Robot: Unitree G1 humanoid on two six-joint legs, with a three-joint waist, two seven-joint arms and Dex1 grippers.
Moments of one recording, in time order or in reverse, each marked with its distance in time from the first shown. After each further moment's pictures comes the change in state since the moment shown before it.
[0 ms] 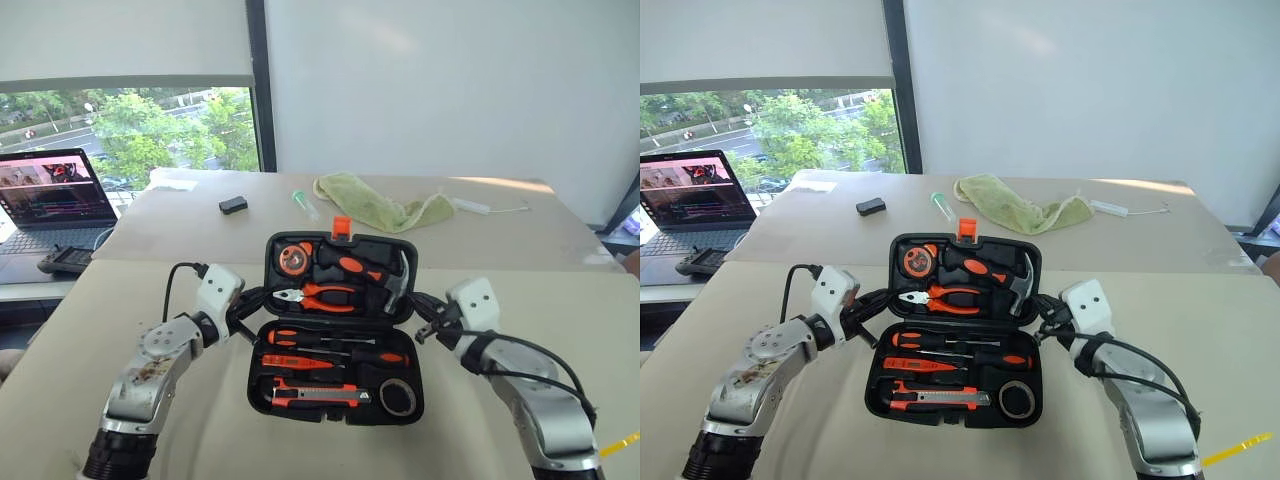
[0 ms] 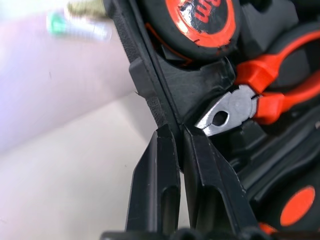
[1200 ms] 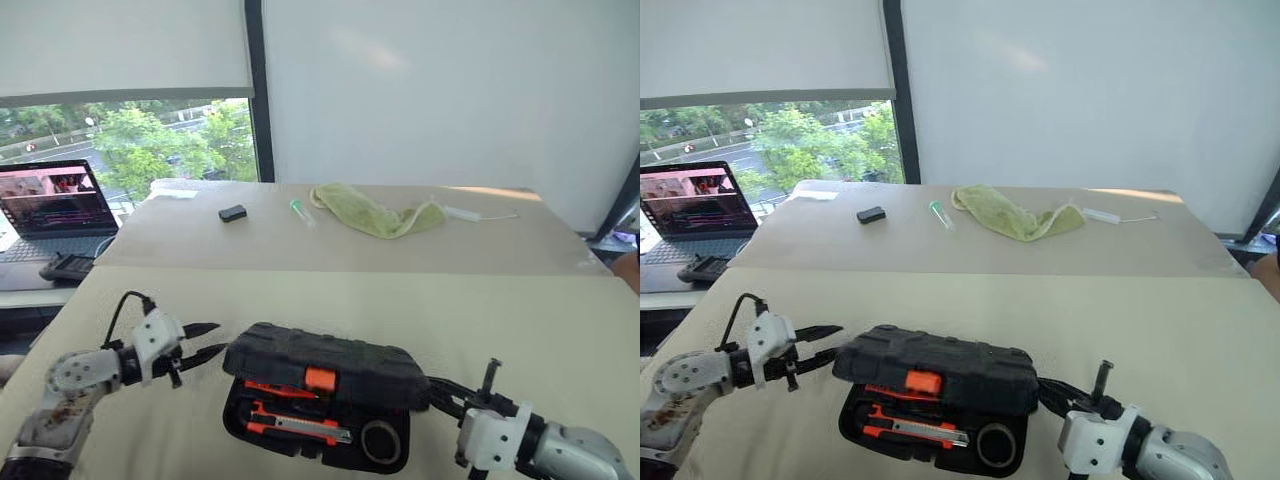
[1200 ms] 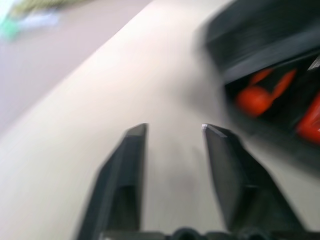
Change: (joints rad) left arm 0.197 0.302 0.133 0.292 -0.152 -0.350 -0.367; right arm 0.535 -0.331 -0.034 -0.048 -0.316 -0.831 0.117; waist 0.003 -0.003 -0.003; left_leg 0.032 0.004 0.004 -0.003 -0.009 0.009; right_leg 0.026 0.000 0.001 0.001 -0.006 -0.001
